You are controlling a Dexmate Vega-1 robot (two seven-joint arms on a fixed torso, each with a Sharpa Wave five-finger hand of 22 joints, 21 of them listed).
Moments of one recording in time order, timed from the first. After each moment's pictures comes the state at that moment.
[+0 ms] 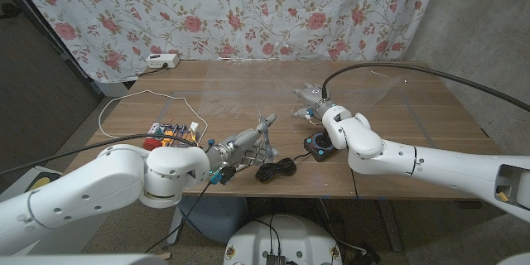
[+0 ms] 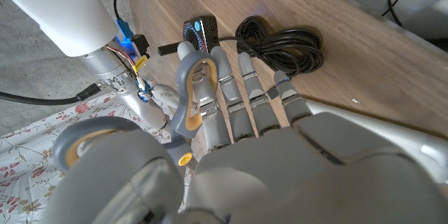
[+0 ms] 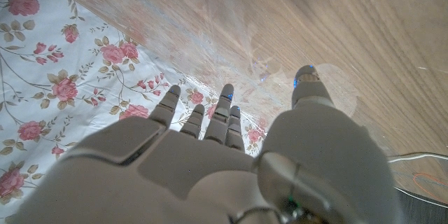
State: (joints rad) left arm 1.19 1.14 0.33 -2.59 -1.17 0.67 0.58; left_hand 0.47 -0.10 -0.20 0.10 0.27 0.96 0.03 0.65 0.48 0.70 -0.02 0.95 0.68 0.56 0.03 0.39 0.54 0.26 0.21 0.24 0.20; right arm -0.36 -0.82 -1.33 -2.02 -0.77 -0.87 0.19; right_hand 0.79 0.02 0.24 -0.17 0.20 0.08 -0.04 0.21 0.21 0.35 -0.04 0.21 0.30 -0.08 -0.02 0.22 0.20 0.05 0.17 0.18 0.17
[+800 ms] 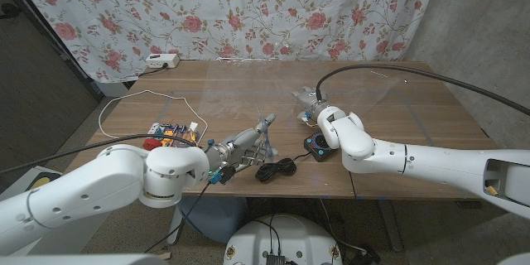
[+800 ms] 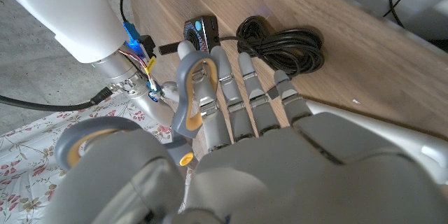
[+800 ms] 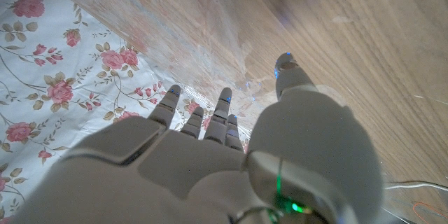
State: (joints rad) left arm 1.19 1.15 0.33 -2.59 -1.17 0.65 0.58; left_hand 0.47 -0.09 -0.22 0.10 0.27 0.97 0.04 0.64 0.48 0.70 -0.02 0.96 0.67 0.57 0.02 0.40 0.54 0.26 0.22 0.23 0.21; right arm -0.31 -0.78 -1.41 -1.98 -0.83 -0.92 0.29; right_hand 0.99 0.06 0.32 -0.17 0.18 -0.08 -0.05 0.18 0.21 0.28 -0.09 0.20 0.31 -0.10 -0.03 0.21 0.20 0.06 0.14 0.18 0.16
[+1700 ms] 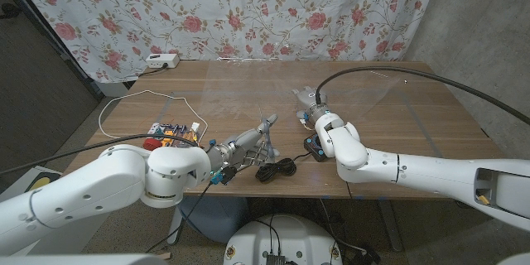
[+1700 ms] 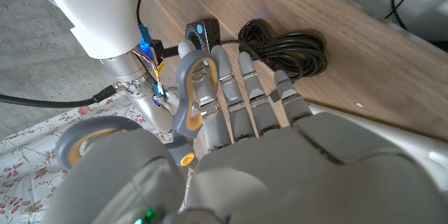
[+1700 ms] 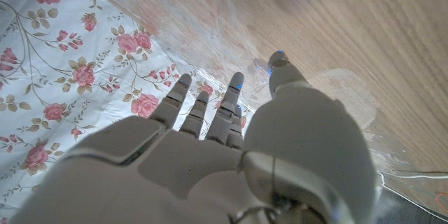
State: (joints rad) left arm 1.18 1.15 0.35 -2.59 -1.16 0.65 0.57; left_hand 0.47 -0.08 -0.23 0.10 0.27 0.97 0.04 0.63 0.48 0.70 -0.02 0.96 0.67 0.57 0.02 0.40 0.54 0.26 0.22 0.23 0.21; right arm -0.38 -0.74 -1.39 -1.93 -0.85 -0.97 0.09; right_hand 1.05 0.09 0.32 -0.16 0.18 0.15 -0.09 0.27 0.20 0.58 -0.17 0.28 0.29 0.13 -0.04 0.28 0.19 0.27 0.05 0.20 0.16
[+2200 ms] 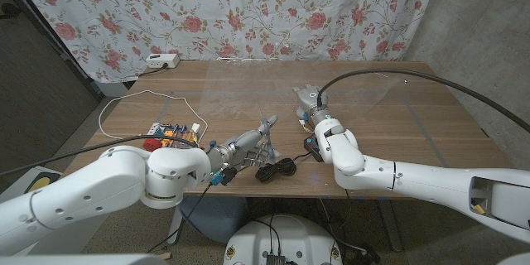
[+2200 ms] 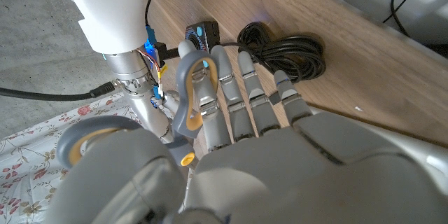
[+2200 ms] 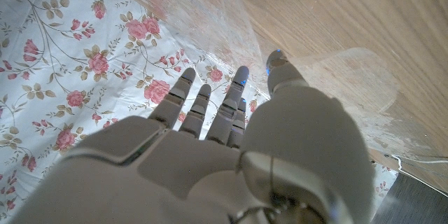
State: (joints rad) left arm 1.19 1.15 0.35 -2.59 -1.16 0.65 0.56; left_hand 0.48 -0.08 -0.24 0.10 0.27 0.98 0.05 0.63 0.48 0.70 -0.02 0.97 0.67 0.58 0.02 0.40 0.54 0.26 0.22 0.23 0.21; right arm -0.44 -0.71 -1.36 -1.90 -0.83 -0.99 -0.06; right_hand 1.07 0.08 0.30 -0.16 0.18 0.19 -0.09 0.26 0.20 0.61 -0.16 0.29 0.30 0.18 -0.04 0.28 0.19 0.32 0.05 0.20 0.17
